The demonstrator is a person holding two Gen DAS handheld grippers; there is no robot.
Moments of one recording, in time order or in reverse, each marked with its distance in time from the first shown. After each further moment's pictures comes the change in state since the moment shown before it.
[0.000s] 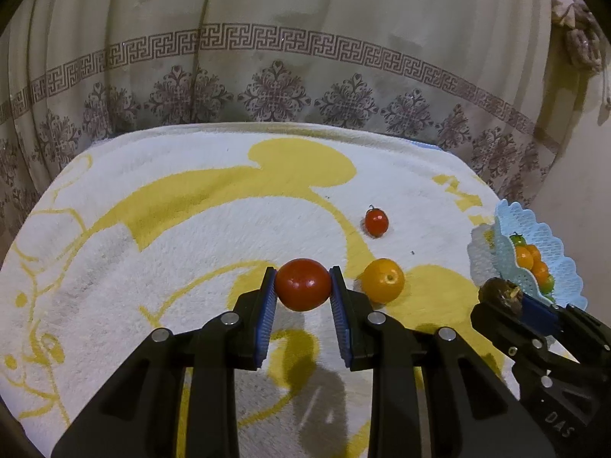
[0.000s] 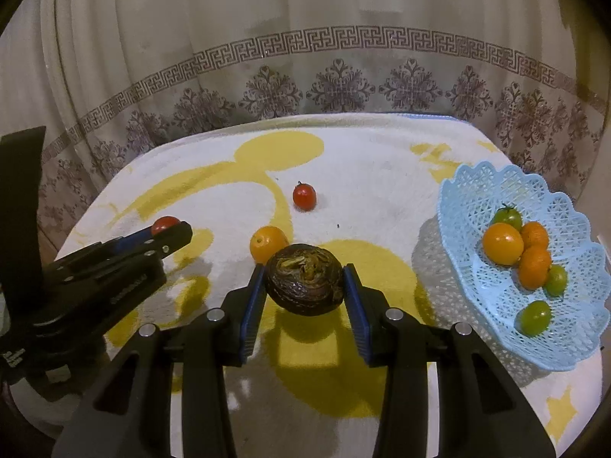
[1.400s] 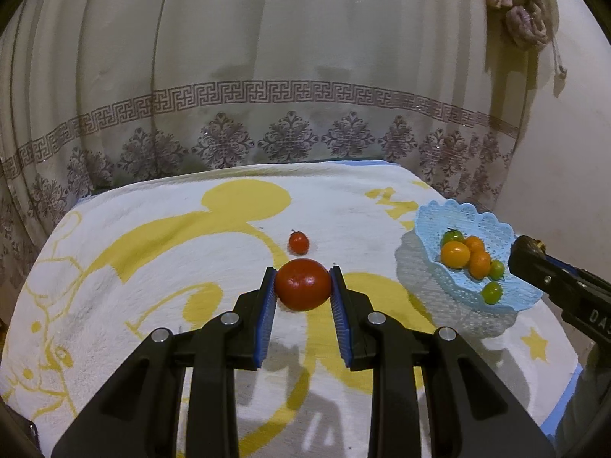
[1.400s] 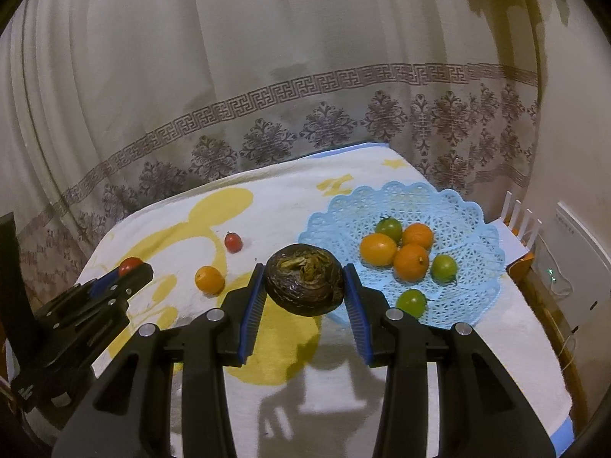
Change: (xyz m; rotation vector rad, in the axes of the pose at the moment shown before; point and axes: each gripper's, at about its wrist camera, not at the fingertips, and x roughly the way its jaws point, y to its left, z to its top) left arm -0.059 -0.075 -0.005 0.150 -0.107 -0.051; right arm -0.097 -0.087 -0.009 0.193 -0.151 -0.089
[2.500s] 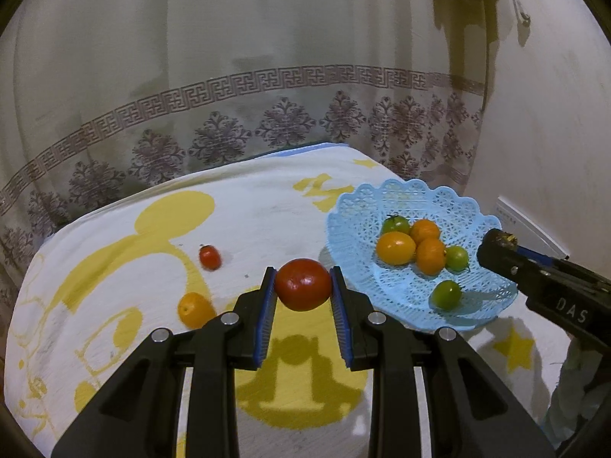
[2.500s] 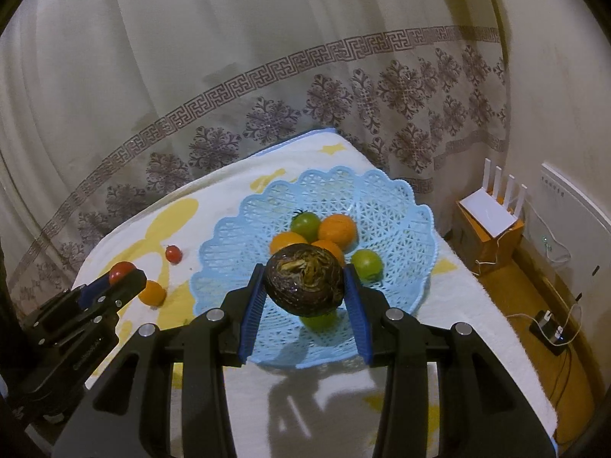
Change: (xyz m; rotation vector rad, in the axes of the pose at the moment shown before) left arm 0.043 -0.102 0.013 0.162 0.053 -0.049; right arm 0.021 -0.097 -0.001 0.137 0.033 -0.028
